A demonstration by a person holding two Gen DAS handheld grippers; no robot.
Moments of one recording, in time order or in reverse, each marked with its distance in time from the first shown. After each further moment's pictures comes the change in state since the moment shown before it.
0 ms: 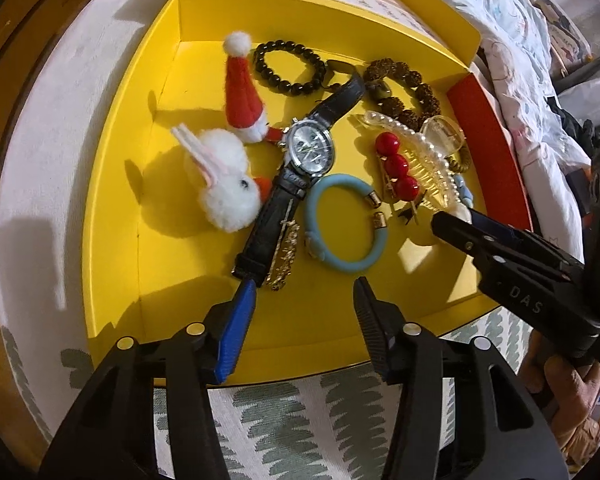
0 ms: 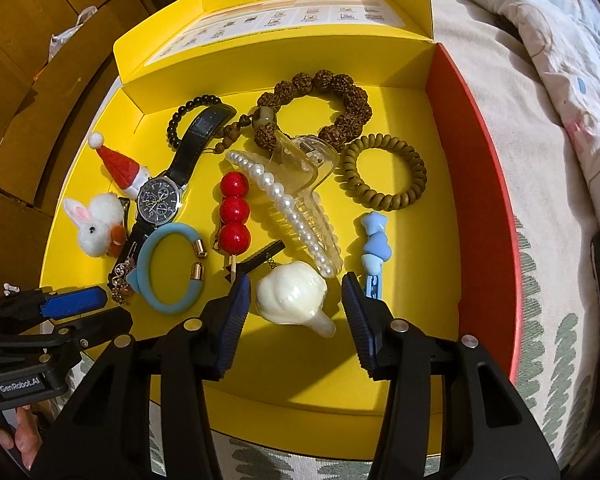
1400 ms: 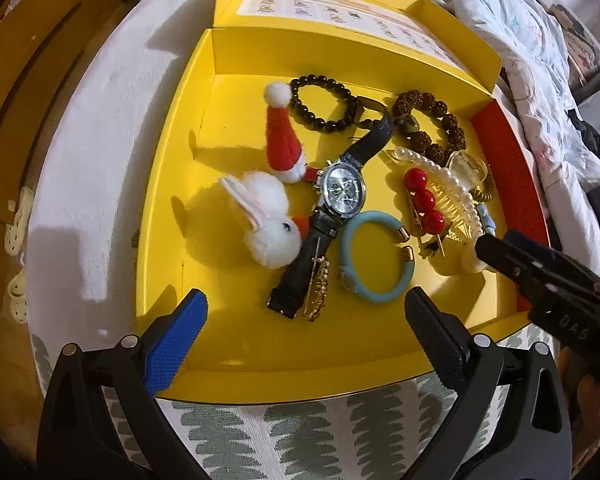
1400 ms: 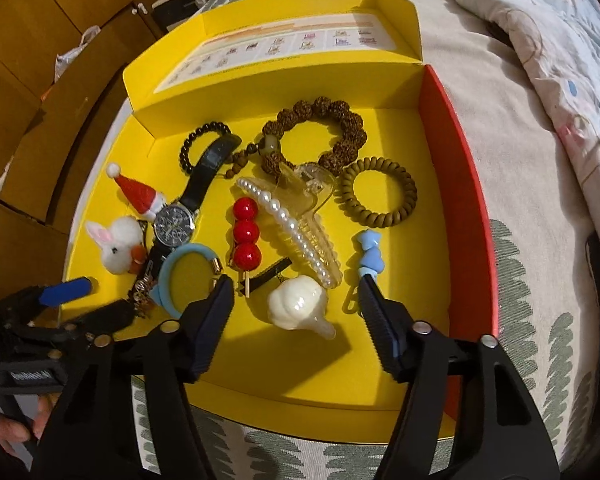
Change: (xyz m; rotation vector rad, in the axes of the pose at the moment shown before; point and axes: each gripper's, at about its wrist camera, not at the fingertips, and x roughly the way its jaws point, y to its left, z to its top) left arm -0.012 0.009 0.006 -0.019 -0.080 0.101; right arm -0.017 -0.006 0.003 0.029 -0.042 0.032
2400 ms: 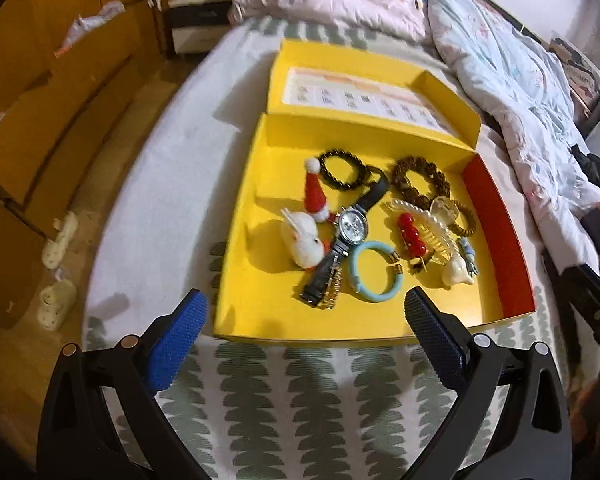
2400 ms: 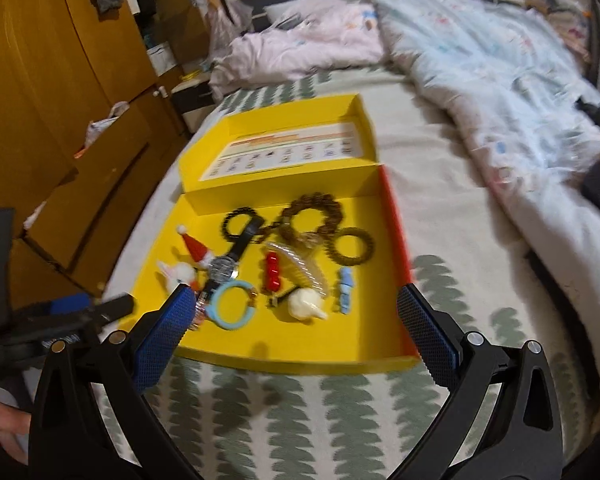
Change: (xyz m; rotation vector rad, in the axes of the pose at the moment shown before) left arm -0.071 -0.014 -0.035 -0.038 -0.246 0.104; right arm -0.119 0.005 -0.041 0.021 -0.352 0.044
